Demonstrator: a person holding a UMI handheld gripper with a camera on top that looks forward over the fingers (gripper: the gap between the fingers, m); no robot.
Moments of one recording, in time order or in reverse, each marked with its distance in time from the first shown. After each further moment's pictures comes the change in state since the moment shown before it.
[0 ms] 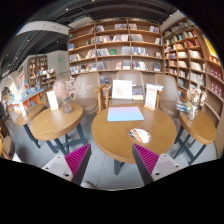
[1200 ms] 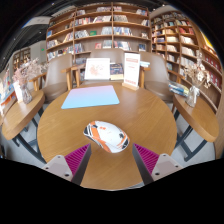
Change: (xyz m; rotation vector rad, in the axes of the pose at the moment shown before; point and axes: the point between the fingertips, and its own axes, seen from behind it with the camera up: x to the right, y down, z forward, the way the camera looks) arm 0.170 0.062 0.217 -0.160 0.164 0.046
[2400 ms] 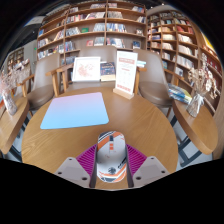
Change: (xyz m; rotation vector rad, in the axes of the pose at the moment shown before) arm 0.035 -0.072 0.084 -0.034 0.080 0.019
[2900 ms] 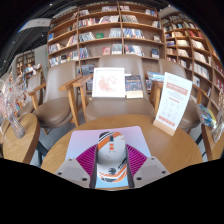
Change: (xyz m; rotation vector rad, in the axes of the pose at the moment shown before) arm -0.140 -0.140 0.092 0.083 -0.170 -0.022
